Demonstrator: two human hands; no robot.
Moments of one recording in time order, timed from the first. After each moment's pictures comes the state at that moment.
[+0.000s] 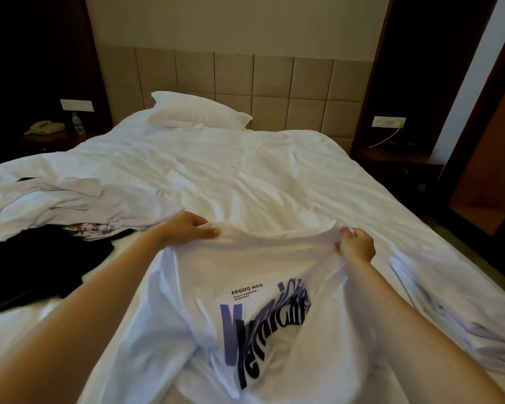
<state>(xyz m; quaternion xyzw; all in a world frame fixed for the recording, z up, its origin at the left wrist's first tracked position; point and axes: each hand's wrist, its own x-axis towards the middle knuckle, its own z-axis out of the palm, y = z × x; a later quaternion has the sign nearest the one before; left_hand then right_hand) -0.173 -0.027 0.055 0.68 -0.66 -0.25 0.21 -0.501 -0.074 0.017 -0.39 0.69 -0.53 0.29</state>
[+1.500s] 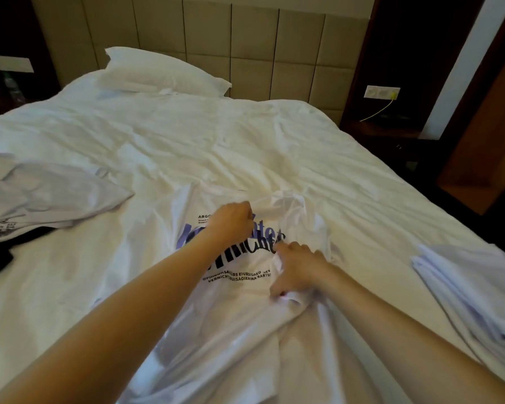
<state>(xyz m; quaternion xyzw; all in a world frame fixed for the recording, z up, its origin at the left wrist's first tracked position) -0.297 -0.177 -0.026 0.67 -0.73 -0.08 0.13 -0.450 -0.139 -0.046 -0.77 0.61 0.10 0.13</state>
